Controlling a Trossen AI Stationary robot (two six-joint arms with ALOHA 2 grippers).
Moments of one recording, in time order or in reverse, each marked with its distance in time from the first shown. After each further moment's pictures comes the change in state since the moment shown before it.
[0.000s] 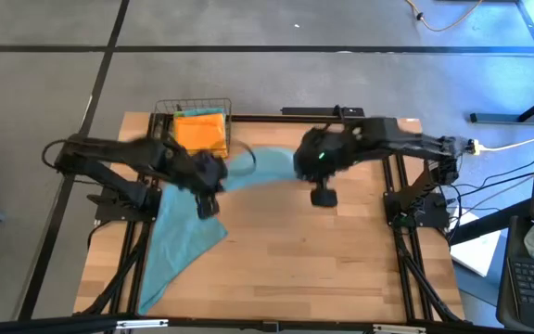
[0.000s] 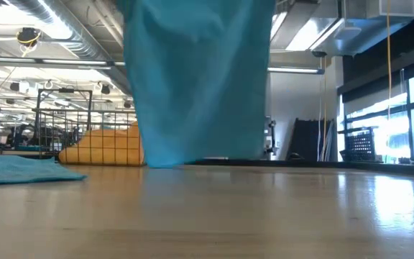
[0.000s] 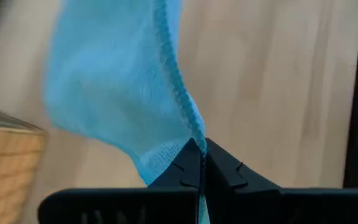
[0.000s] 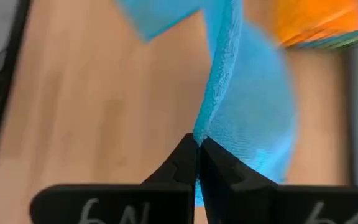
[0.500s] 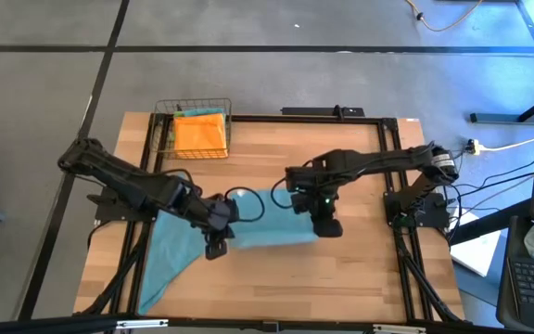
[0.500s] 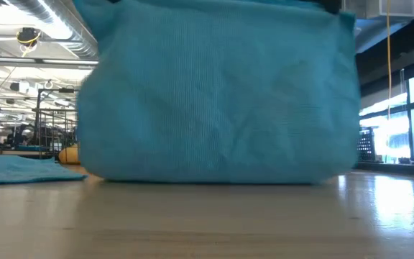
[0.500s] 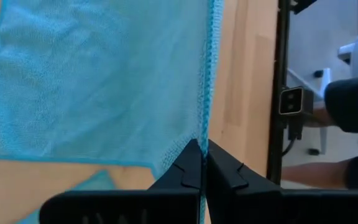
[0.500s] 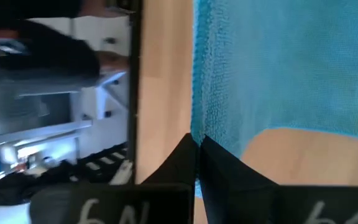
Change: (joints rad) left arm -0.196 0.064 -0.291 0.432 0.166 -0.203; right arm 0.017 0.002 -0.520 0.137 -0.640 0.102
